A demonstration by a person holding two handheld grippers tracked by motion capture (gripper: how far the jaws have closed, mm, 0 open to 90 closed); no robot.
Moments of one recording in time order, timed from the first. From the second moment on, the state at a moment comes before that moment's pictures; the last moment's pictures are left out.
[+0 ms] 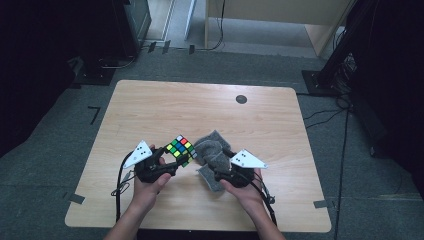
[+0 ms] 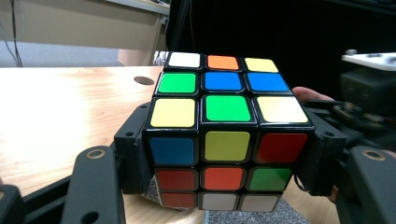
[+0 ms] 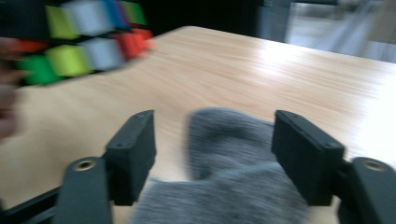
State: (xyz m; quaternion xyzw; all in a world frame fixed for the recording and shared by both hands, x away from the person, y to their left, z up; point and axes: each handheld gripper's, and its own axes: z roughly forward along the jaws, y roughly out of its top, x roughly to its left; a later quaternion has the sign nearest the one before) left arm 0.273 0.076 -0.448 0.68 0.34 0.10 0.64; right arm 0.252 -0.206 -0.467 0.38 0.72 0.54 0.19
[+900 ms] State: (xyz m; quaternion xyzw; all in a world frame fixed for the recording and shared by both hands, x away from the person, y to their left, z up) left arm 0.261 0.048 -0.452 0.69 0.32 0.05 0.64; right arm 0.226 -0.164 -0.467 0.31 0.73 0.56 0.26
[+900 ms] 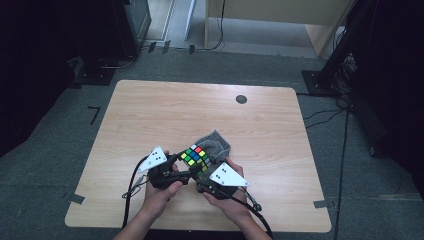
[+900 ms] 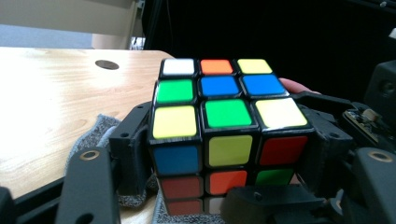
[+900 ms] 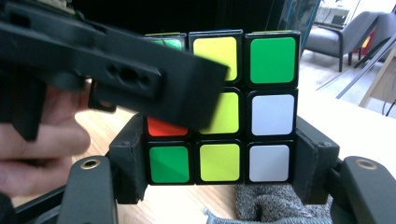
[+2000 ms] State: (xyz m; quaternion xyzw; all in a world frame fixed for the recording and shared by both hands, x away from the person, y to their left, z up) left arm 0.253 0.043 -0.469 0.79 0.16 0.26 0.53; right arm 0.244 -0.196 -0.434 0.37 0.73 0.57 0.07
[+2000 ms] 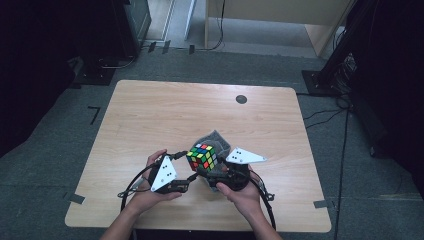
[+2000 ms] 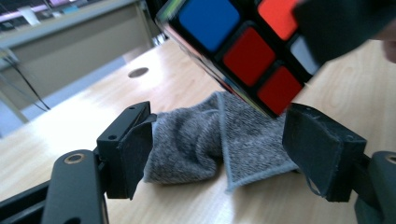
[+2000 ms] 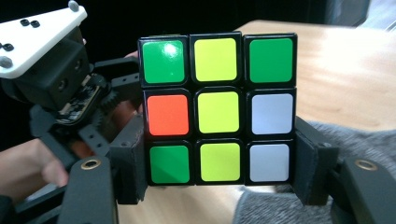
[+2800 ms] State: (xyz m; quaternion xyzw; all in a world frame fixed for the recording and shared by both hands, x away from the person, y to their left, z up) left arm 0.248 0.040 -0.472 0.79 0.11 0.29 0.53; right arm 0.258 -0.200 -0.434 0.42 0.72 0.54 -0.06
